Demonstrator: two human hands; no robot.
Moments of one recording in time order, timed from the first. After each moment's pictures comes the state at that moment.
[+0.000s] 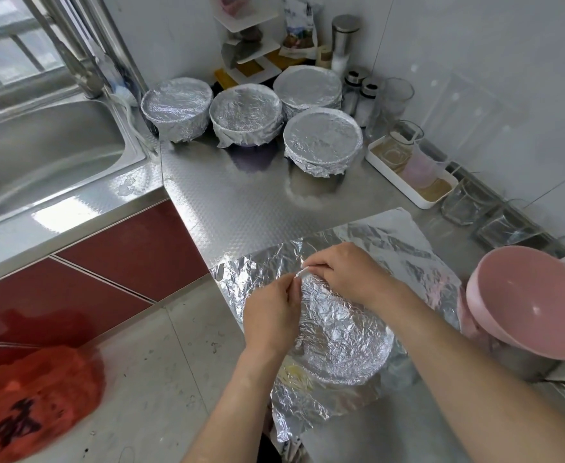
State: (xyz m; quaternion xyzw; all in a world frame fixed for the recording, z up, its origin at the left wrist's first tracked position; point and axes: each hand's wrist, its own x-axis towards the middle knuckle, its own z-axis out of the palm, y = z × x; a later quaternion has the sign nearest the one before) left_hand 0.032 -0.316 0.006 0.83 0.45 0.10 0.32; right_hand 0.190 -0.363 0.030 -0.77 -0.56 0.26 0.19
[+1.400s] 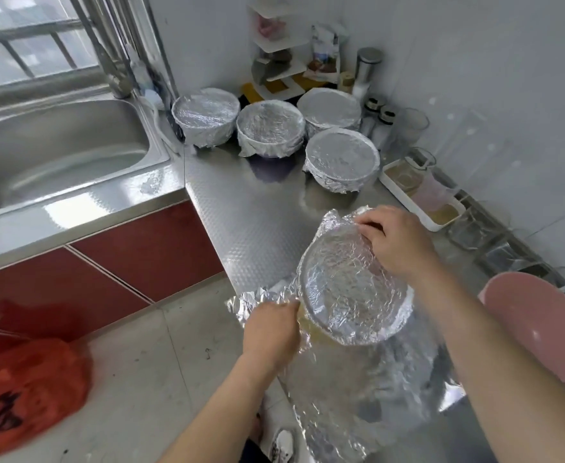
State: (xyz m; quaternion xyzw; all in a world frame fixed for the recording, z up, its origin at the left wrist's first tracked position) left_hand 0.002 -0.306 -0.009 0.90 0.37 -0.12 0.19; right_hand 0.211 -0.355 0.097 -0.83 -0.50 0.08 0.24
